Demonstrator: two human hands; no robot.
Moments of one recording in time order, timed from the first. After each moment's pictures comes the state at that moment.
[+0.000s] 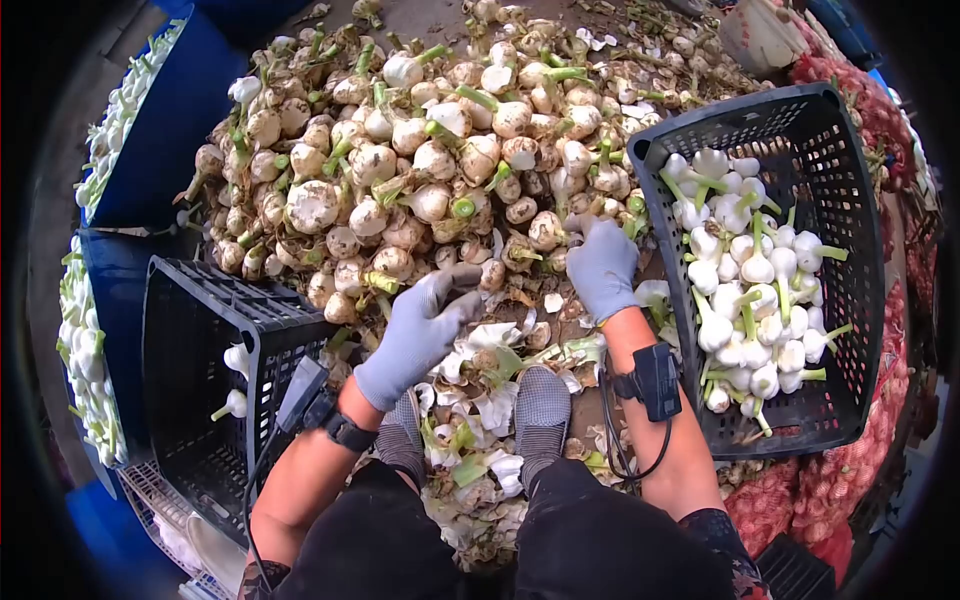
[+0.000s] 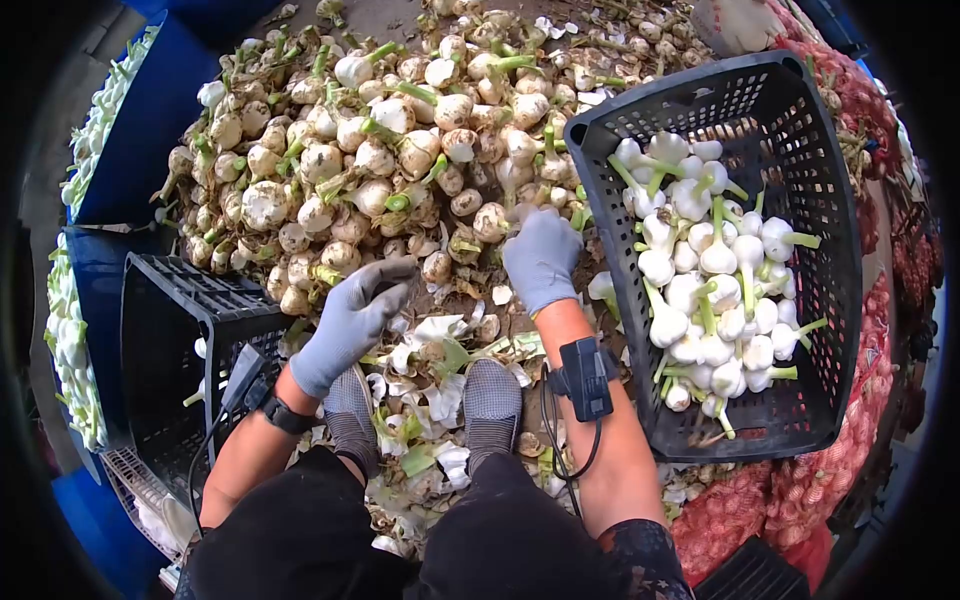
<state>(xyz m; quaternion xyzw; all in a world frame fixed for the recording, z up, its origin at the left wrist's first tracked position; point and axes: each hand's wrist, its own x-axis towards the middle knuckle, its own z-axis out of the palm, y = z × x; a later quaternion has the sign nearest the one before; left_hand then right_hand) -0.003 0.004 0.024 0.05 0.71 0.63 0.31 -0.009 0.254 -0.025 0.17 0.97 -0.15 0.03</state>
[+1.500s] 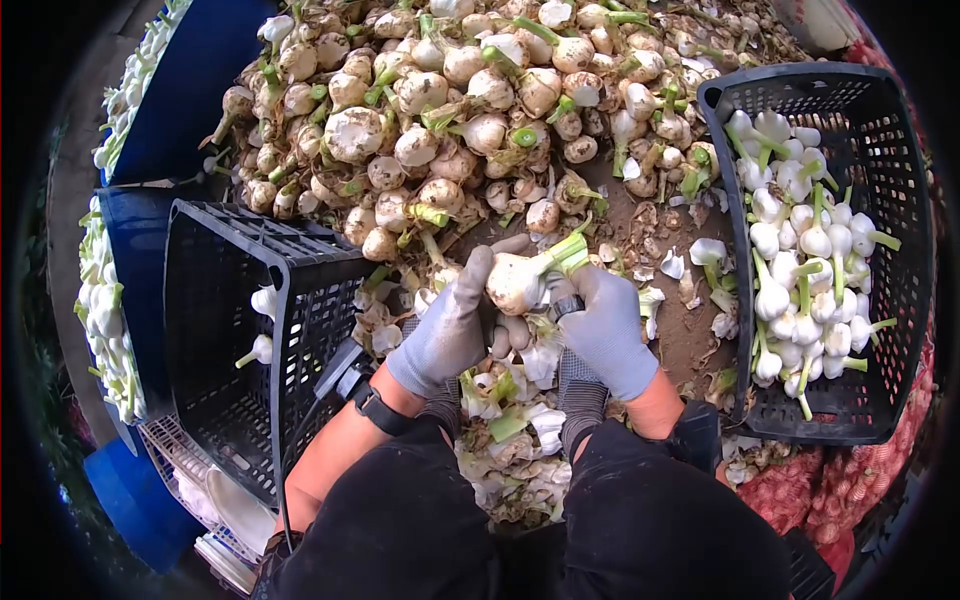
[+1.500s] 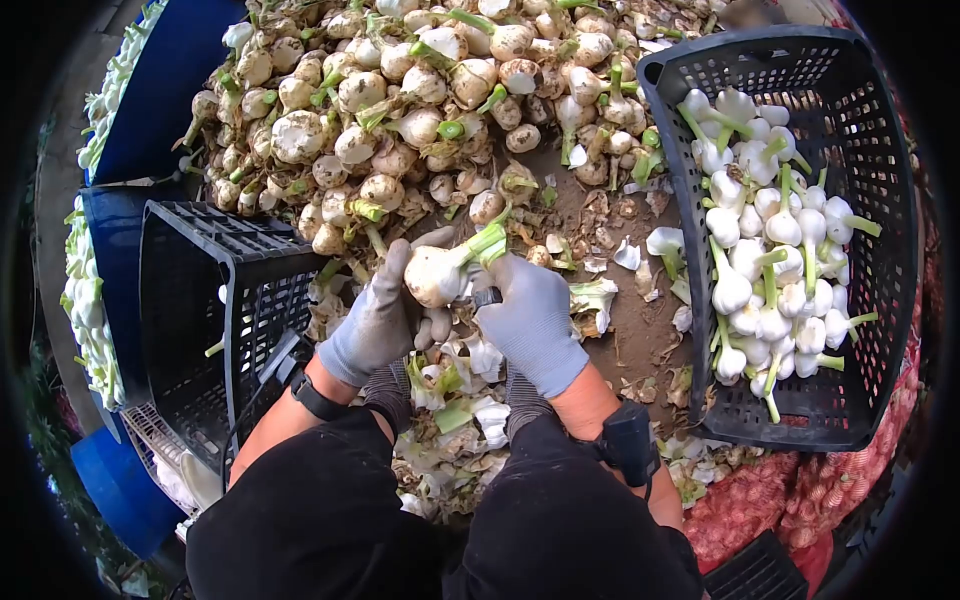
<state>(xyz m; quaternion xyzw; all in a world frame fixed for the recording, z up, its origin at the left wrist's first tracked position) 0.042 -0.025 0.025 -0.09 0.43 0.79 0.43 0.086 0.166 0.019 0.10 0.85 -0.50 0.12</state>
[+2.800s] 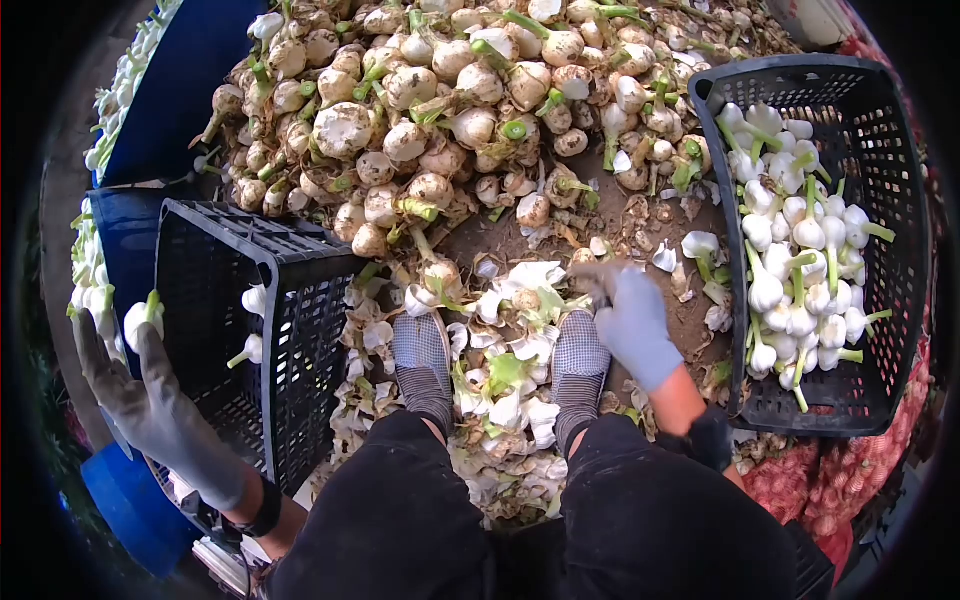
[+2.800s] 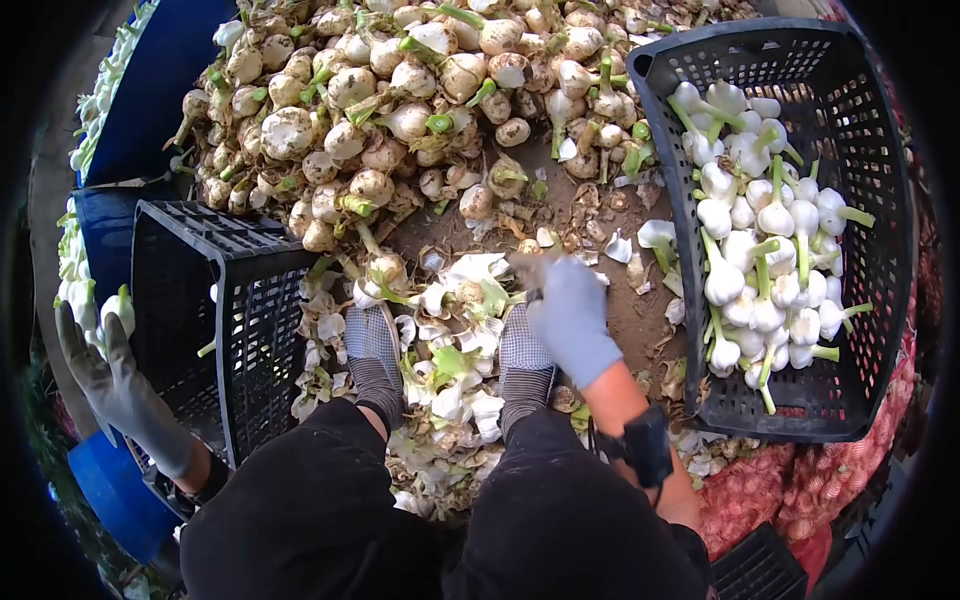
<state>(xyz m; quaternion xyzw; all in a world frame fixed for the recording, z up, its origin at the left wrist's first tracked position) 0.036 -0.151 0.180 -0.06 0.86 0.38 -0.33 0.105 0.211 -0.003 0.05 0.95 -0.27 0.13</state>
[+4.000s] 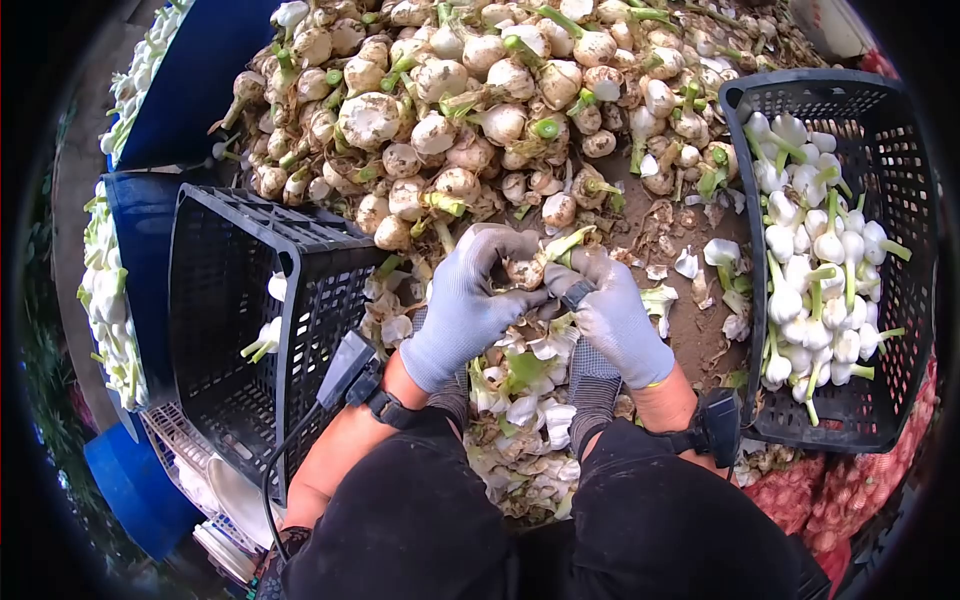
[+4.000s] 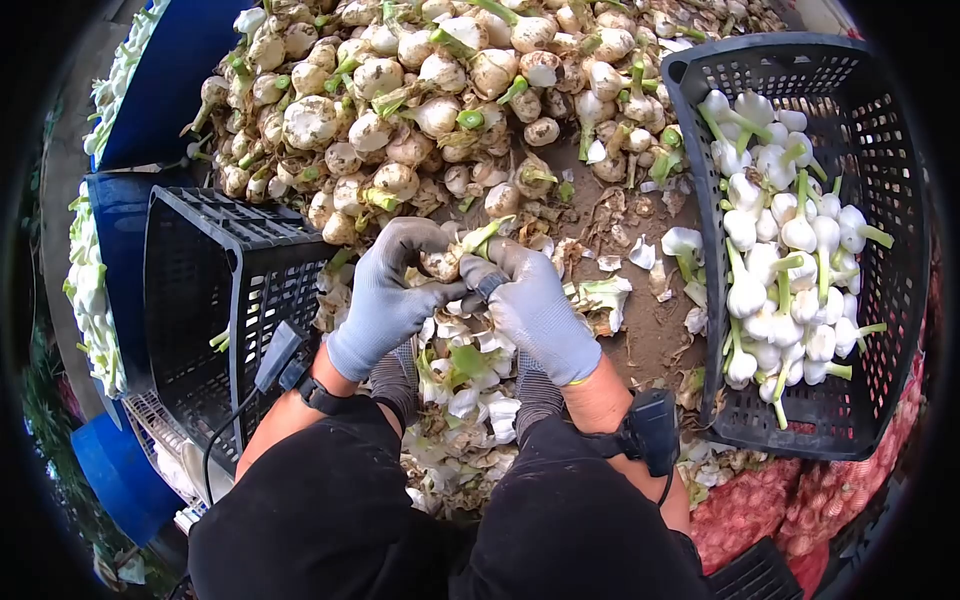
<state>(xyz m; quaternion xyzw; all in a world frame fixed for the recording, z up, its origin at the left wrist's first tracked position) 0.036 -0.024 0.023 0.17 0.82 0.53 0.09 0.070 0.151 0.038 0.20 0.56 -0.77 0.24</state>
